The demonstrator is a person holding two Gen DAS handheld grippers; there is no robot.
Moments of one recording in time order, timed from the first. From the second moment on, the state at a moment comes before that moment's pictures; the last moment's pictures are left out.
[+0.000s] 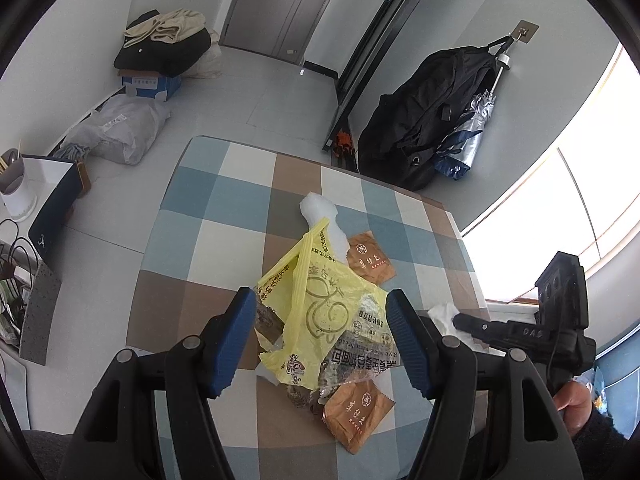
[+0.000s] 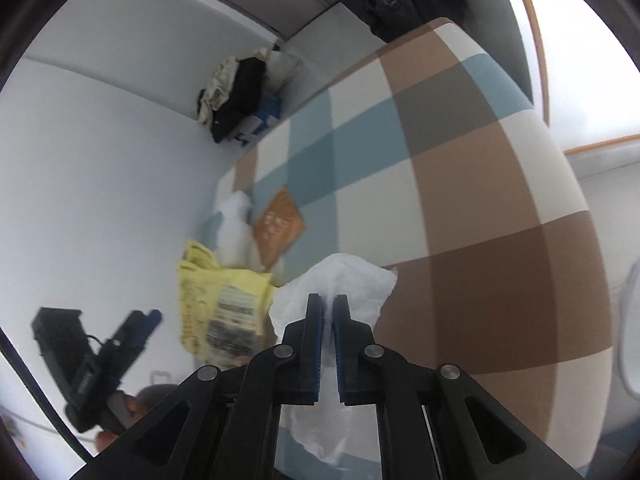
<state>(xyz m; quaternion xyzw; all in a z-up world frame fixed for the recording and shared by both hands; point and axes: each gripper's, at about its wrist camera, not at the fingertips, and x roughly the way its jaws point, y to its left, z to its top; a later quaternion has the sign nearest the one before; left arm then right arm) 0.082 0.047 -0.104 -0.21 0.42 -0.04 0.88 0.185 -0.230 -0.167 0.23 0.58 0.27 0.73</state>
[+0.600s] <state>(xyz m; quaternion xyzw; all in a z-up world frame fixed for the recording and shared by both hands) 0.086 0.050 -0.103 -0.23 0.42 -0.04 0.88 0.160 -0.184 -0.108 -0.06 0.50 0.30 0.81</state>
